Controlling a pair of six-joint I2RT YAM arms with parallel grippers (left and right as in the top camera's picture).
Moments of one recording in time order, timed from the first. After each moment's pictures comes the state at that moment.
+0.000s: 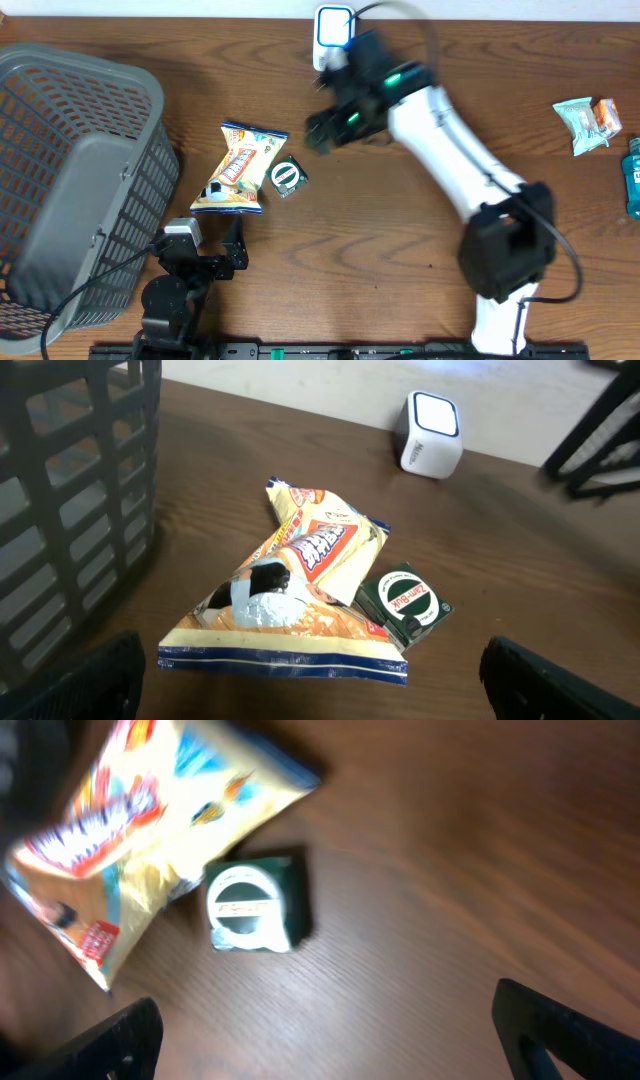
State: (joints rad) left arm -0.15 0.01 0.12 -0.39 0.00 -0.28; right arm 0.53 2.05 1.79 -0.93 -0.31 0.06
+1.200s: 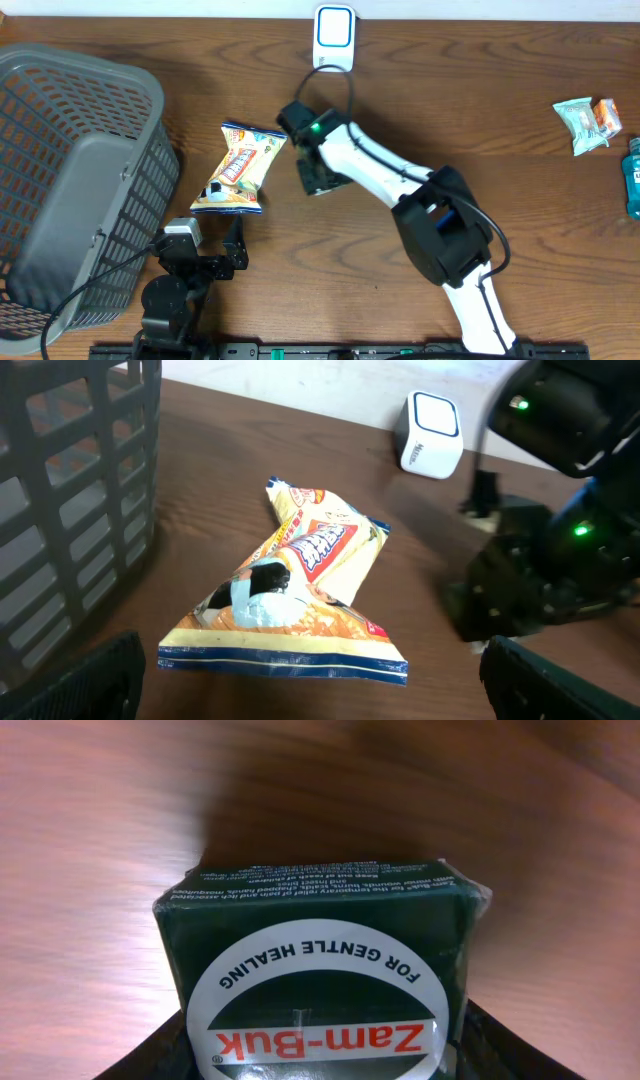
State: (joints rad) left arm -0.15 0.01 0.12 -0.39 0.00 -0.28; right arm 0.69 2.27 1.77 -1.04 0.09 0.48
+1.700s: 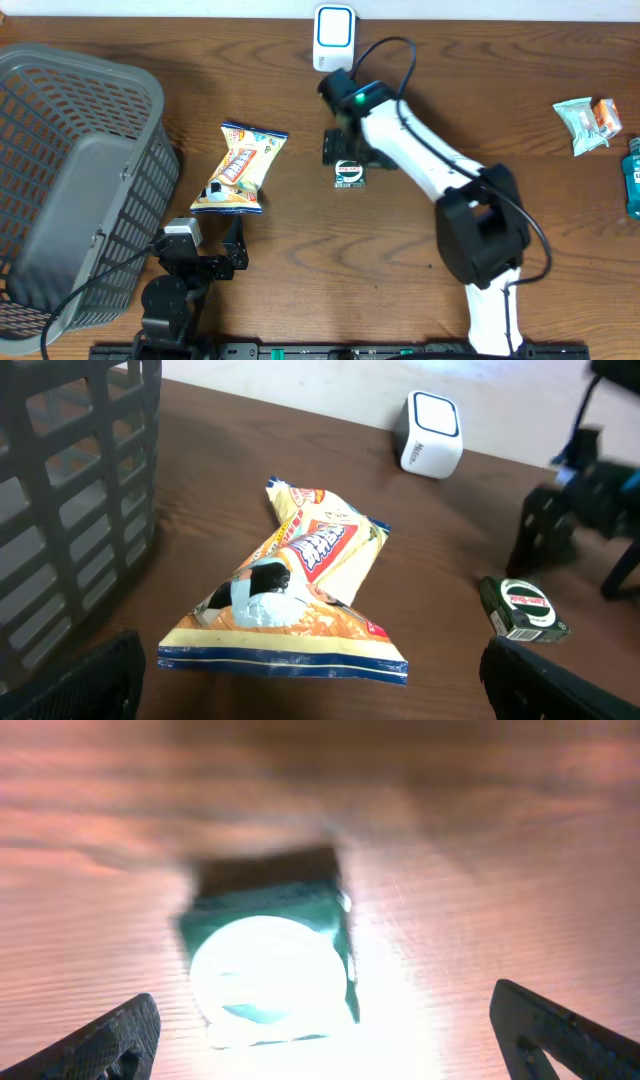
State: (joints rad) left arm -0.15 0.01 0.12 -0.39 0.00 -0.28; right arm 0.55 2.15 1.77 -1.08 0.08 0.67
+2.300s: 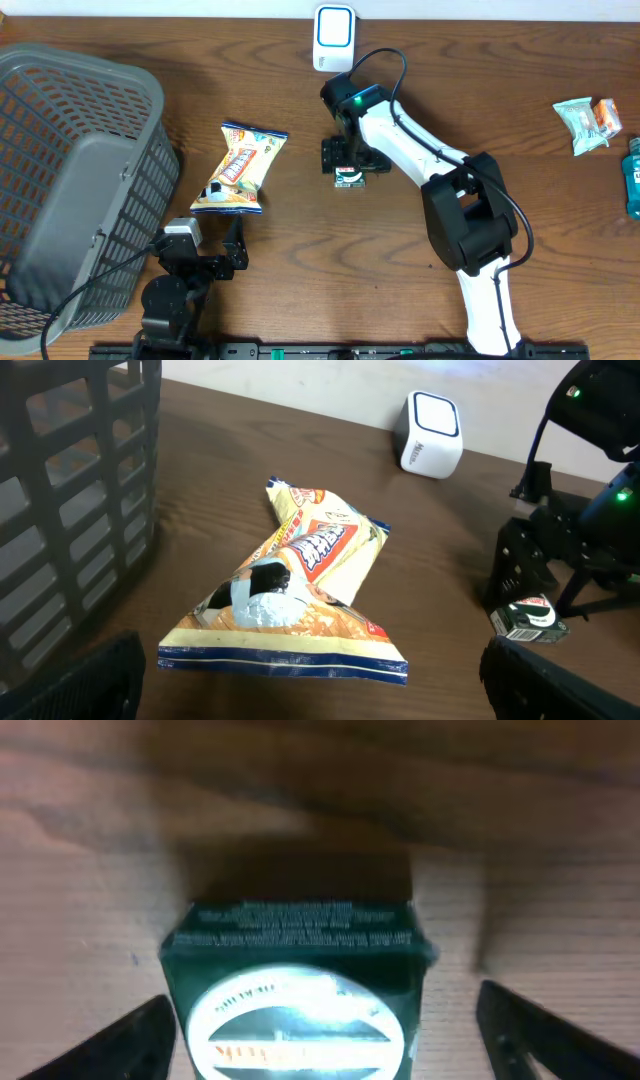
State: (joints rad) left arm -0.15 0.01 0.12 -0.39 0.00 -0.28; right arm 0.53 2.25 1.76 -1.05 -0.03 0.53
